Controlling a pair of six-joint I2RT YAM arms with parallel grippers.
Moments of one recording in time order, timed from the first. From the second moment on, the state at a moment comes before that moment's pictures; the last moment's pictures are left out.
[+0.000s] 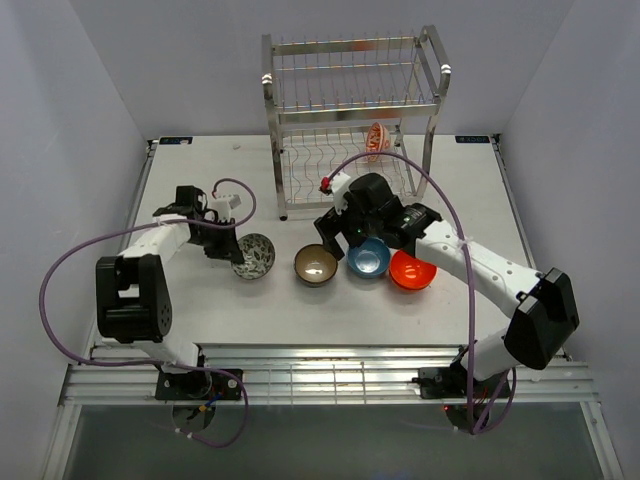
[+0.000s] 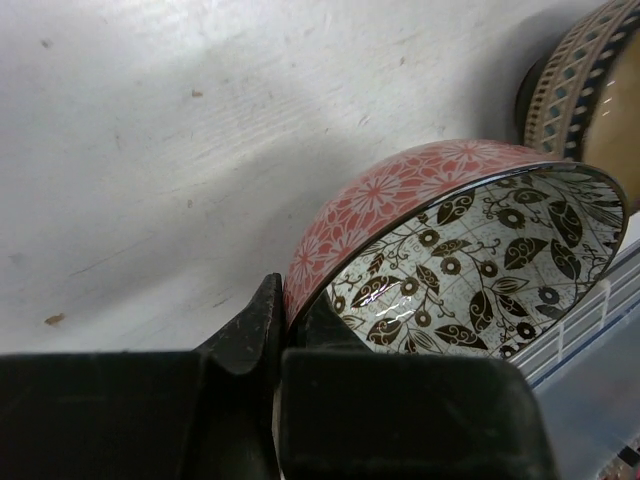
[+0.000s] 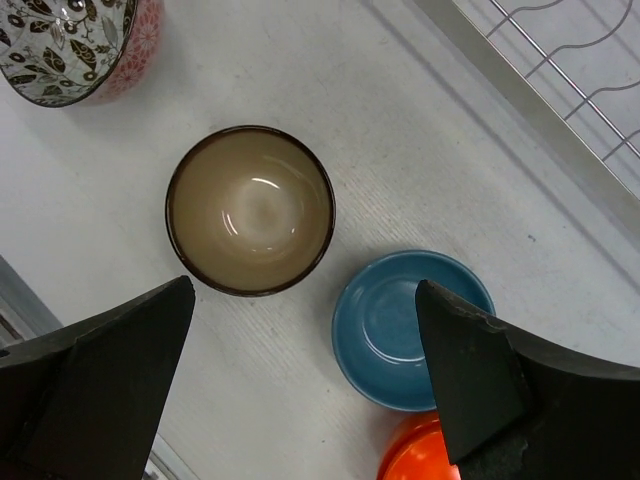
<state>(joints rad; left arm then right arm) 0.02 1.63 1.00 -0.66 0.56 0.19 0.78 1.45 1.24 -0.48 -0.09 -0.09</state>
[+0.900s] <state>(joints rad) -0.09 1.32 1.10 -0.66 0.46 0.00 0.95 1.85 1.67 -0.52 0.18 0.24</state>
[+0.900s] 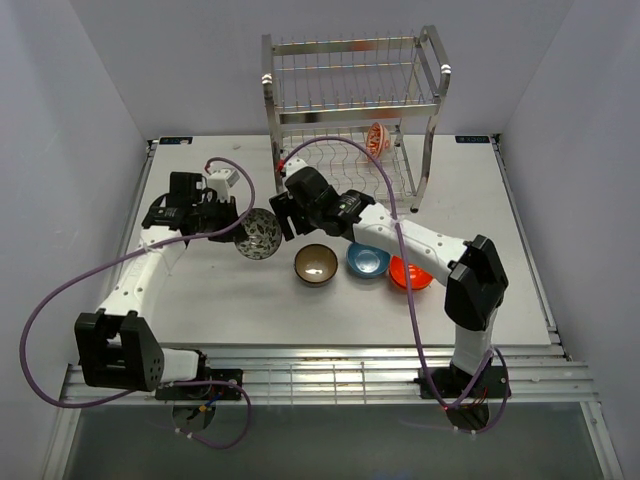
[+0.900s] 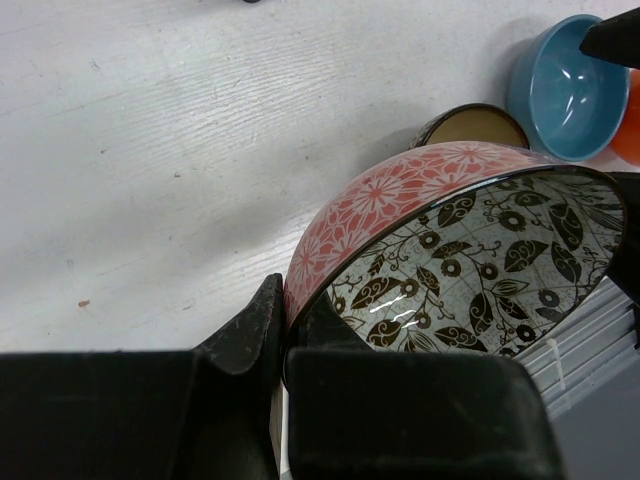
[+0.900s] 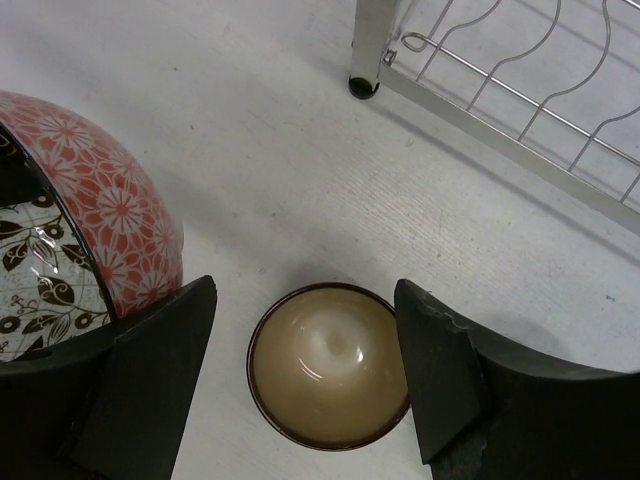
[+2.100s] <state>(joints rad) -0.22 1.29 1.04 -0.55 0.32 -0.15 0.94 1.79 1.52 -0.39 0.11 0.39</state>
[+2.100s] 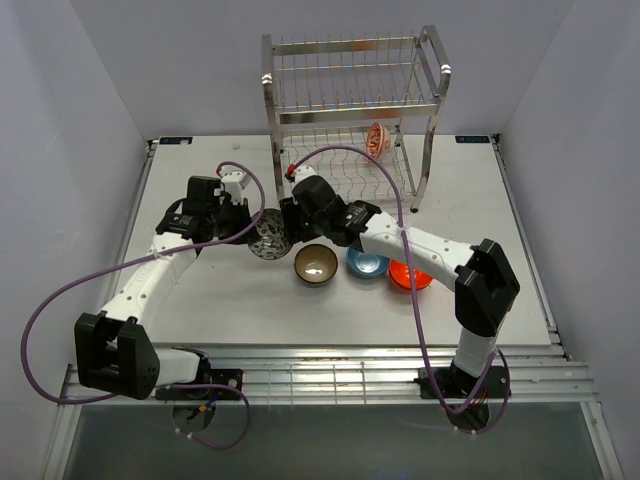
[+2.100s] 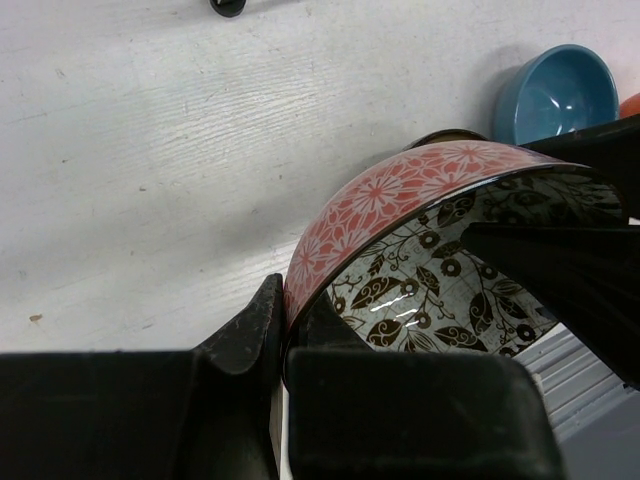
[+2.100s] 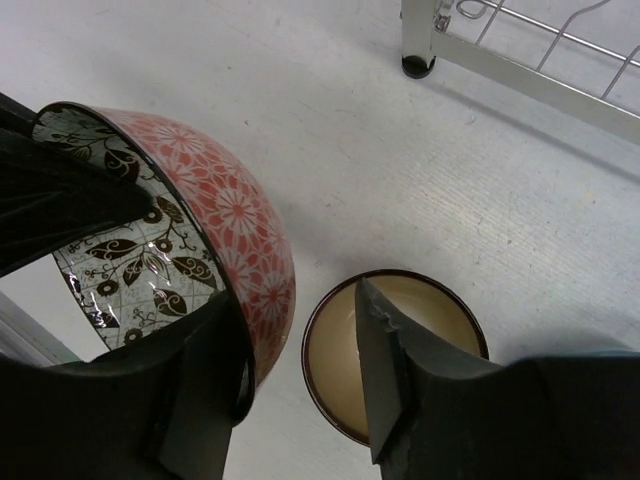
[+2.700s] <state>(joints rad) -0.23 1.26 1.04 -0.52 0.33 -0.17 0.91 1.78 1.45 -0.37 0.23 0.33</state>
